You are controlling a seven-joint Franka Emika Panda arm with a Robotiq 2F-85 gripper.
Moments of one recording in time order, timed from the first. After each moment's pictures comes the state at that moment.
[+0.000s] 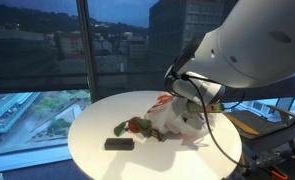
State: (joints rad) arm 1.77 1.01 -1.34 -2.50 1.81 2.68 -0.59
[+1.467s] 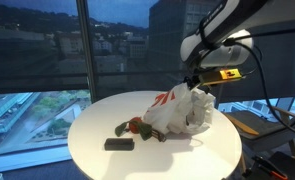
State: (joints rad) arm 2.09 0.87 -1.84 -2.62 0.88 2.46 -0.11
